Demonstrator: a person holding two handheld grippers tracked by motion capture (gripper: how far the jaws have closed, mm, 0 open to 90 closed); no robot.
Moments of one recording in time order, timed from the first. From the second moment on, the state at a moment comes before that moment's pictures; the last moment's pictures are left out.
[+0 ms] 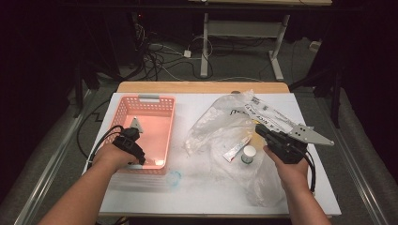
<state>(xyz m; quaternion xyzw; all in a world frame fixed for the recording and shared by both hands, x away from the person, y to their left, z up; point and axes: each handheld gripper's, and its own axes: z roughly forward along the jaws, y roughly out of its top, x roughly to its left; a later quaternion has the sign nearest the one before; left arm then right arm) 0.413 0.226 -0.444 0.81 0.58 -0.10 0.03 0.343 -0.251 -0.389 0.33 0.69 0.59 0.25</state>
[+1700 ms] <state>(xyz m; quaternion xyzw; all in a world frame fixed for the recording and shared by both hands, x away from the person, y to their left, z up) 0.340 0.217 -0.421 0.79 0.49 0.13 0.34 0.344 -0.244 -0.393 0.33 0.70 0.58 0.24</state>
